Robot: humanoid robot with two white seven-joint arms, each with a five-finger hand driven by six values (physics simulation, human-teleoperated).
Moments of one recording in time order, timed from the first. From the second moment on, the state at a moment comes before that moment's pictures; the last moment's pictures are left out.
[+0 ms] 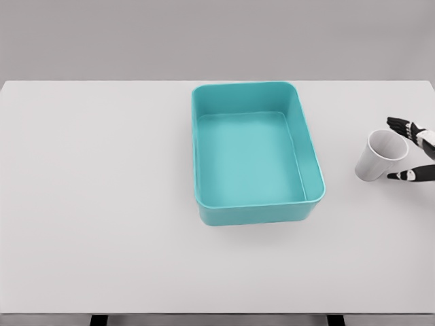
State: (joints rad) left arm 0.02 0.00 -0.10 -0.03 0.59 -0.04 -0.03; right arm -0.35 -0.72 0.21 -0.84 -0.31 -0.61 0.61
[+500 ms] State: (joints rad) left arm 0.02 0.00 -0.10 -0.03 0.59 -0.04 -0.03; right arm -0.36 -0.72 0.26 -0.84 -0.30 -0.61 0.61
